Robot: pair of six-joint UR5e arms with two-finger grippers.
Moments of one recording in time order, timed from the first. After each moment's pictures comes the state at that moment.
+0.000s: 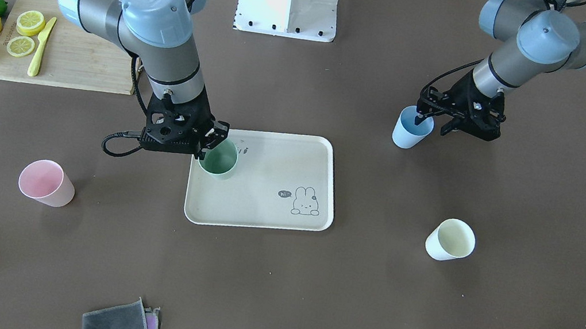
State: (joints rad) left arm -0.69 -1.66 -1.88 -2.06 -2.13 -0.99; right arm 0.68 -0.90 1.61 -1.47 1.93 1.13
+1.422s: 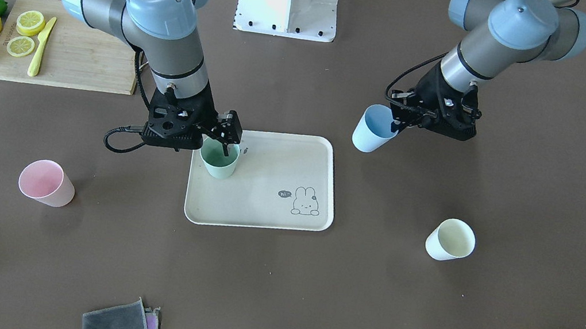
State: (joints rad) left arm -0.74 -1.97 -1.89 -1.77 -2.14 -1.12; right arm 0.70 -0.90 1.64 -1.48 1.93 1.15
